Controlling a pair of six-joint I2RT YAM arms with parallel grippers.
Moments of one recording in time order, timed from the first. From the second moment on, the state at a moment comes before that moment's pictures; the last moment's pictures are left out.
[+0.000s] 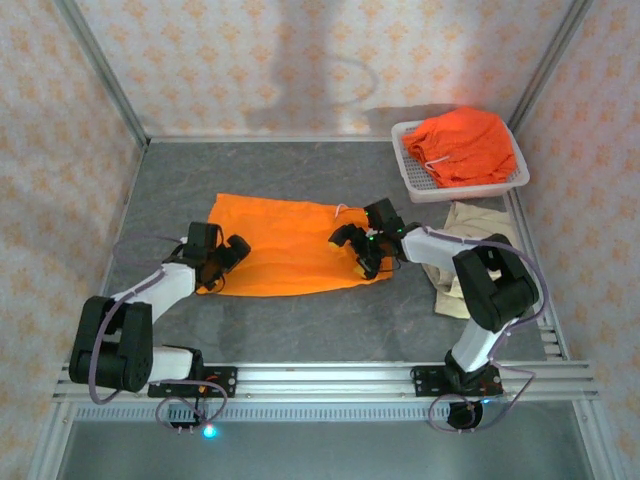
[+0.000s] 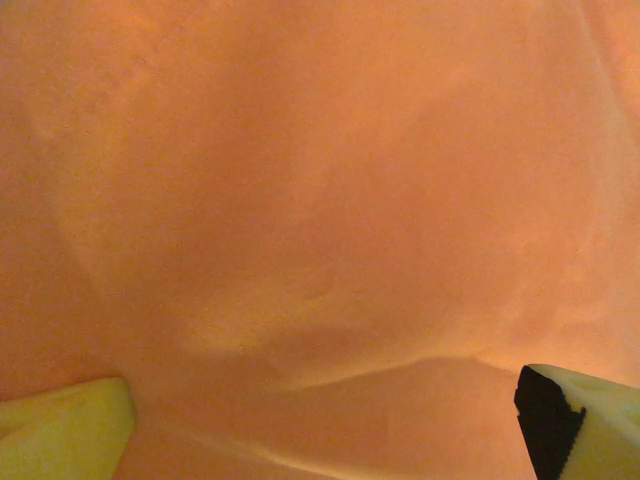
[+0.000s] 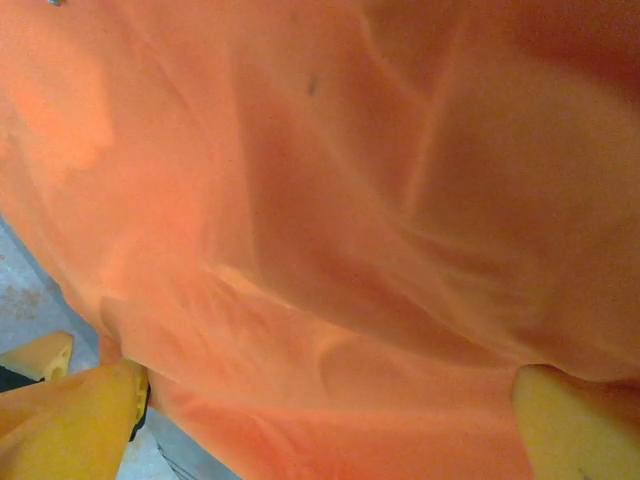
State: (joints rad) left arm -0.07 1.31 0.54 -0.22 0.05 -0.88; right arm 0.50 1.71 0.93 -0.23 -0.46 1.17
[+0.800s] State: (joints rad) left arm -0.07 0.83 0.58 -0.39 0.11 -0.77; right arm 0.32 1.59 1.17 -0.81 -0.13 0.55
